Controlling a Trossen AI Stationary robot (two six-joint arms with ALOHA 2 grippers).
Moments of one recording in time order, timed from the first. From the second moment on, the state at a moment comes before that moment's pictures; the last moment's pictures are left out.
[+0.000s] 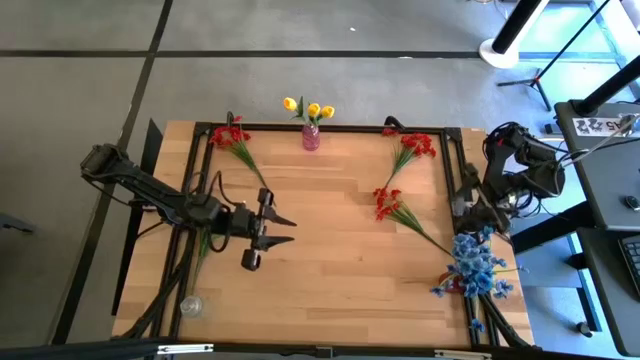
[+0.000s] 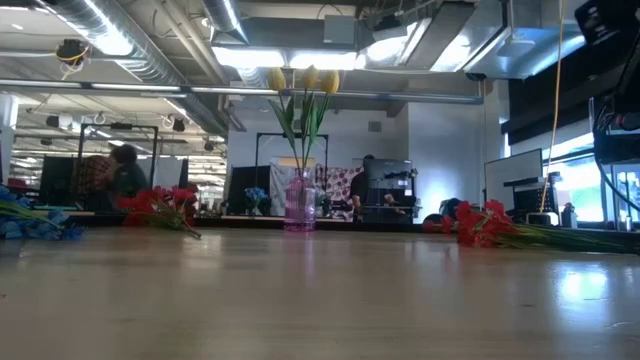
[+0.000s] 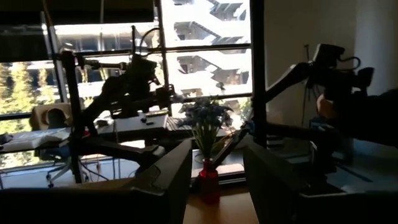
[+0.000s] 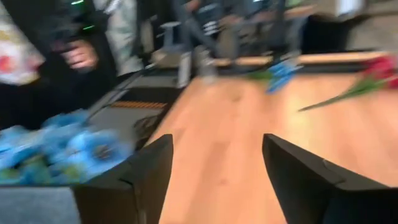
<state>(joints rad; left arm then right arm) -0.37 1.17 0.59 0.79 -0.25 0.12 1.23 0.18 0.82 -0.97 0.87 0.43</state>
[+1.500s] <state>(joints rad) -0.20 1.42 0.59 1.04 0.08 0.12 0.10 0.78 0.95 -0.74 0.48 0.24</state>
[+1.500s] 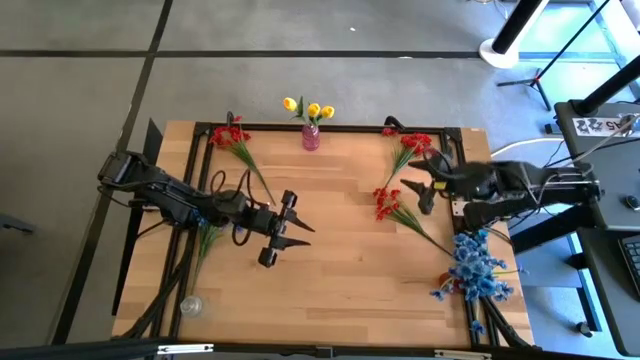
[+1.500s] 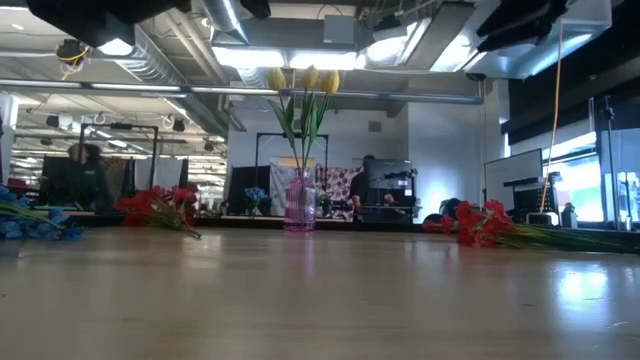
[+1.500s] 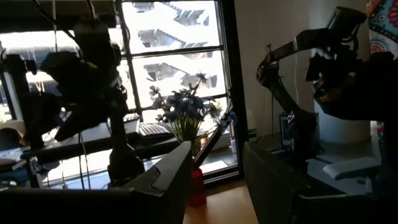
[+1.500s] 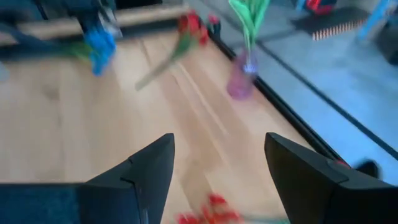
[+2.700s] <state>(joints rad) -0.35 1.42 0.59 0.93 -0.08 -0.03 -0.26 1.13 0.82 -1.55 -0.10 0.35</state>
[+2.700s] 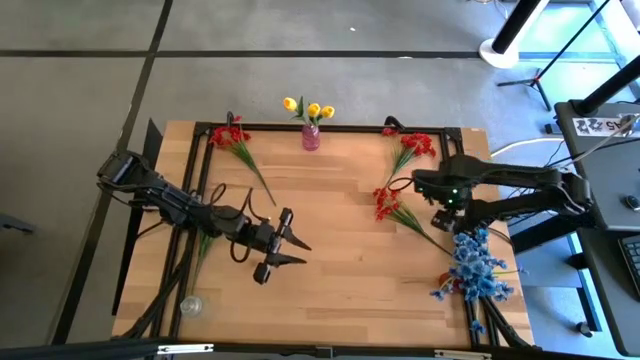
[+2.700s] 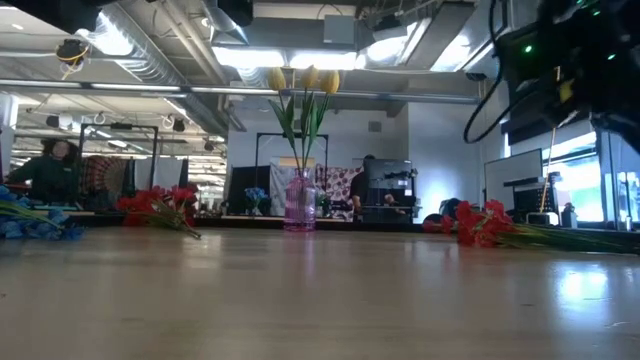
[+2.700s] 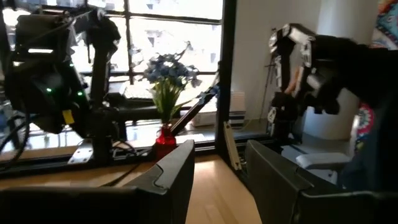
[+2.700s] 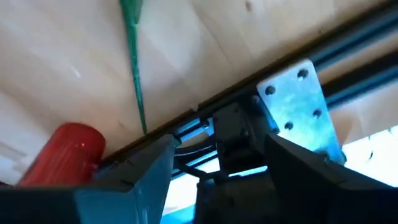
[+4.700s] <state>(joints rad) -0.76 1.30 0.59 0.69 -0.21 0.07 0.47 1.74 0.77 -1.18 -0.96 1.08</state>
